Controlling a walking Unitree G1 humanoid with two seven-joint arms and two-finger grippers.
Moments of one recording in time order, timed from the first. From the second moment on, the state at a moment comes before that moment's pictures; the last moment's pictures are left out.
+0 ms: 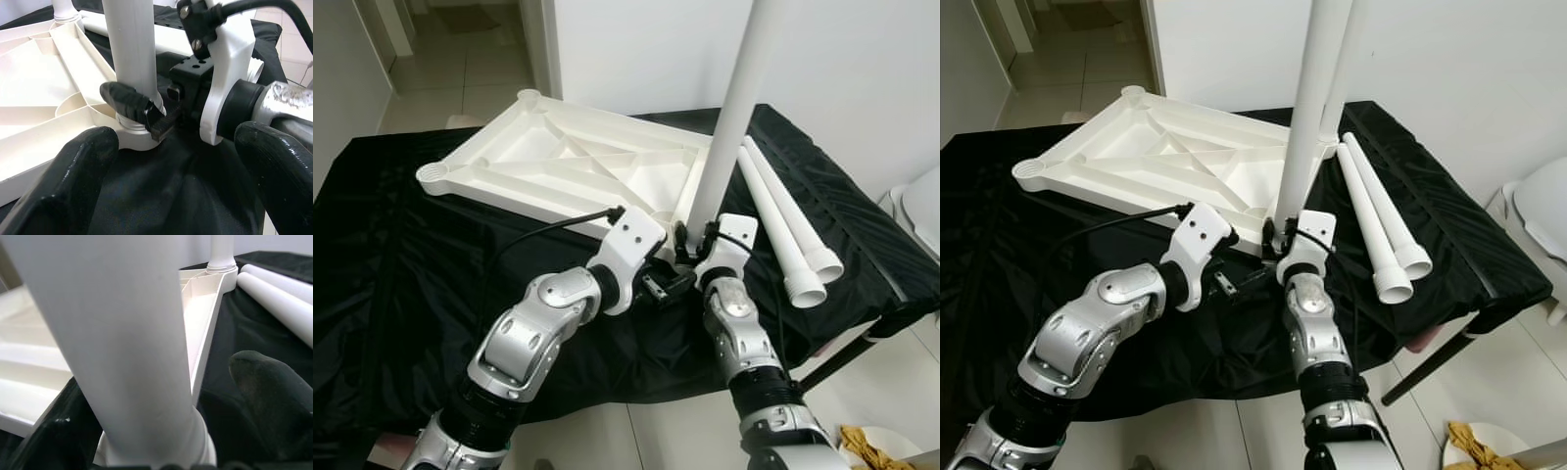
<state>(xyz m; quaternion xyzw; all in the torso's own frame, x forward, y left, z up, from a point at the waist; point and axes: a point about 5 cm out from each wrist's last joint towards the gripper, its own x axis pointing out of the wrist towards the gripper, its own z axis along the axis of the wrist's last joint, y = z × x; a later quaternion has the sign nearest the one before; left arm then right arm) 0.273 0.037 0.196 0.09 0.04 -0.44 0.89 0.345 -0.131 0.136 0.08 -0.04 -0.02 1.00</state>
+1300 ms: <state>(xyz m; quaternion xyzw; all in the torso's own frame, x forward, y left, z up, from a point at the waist) 0.273 0.038 0.196 0.08 0.05 -0.44 0.89 0.350 -0.145 0.153 -0.04 -0.08 0.16 0.98</state>
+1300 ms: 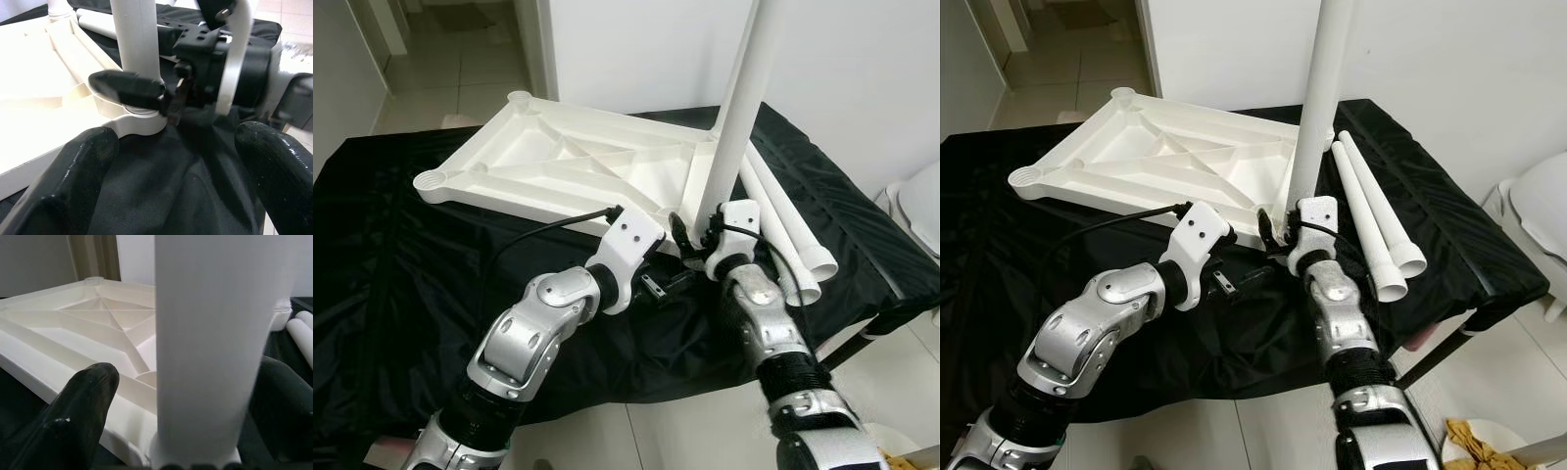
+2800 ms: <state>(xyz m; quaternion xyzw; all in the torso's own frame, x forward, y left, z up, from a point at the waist) 0.264 0.042 0.195 0.10 0.05 -0.45 0.89 0.374 -0.177 0.147 -0.09 0.01 0.32 0.94</state>
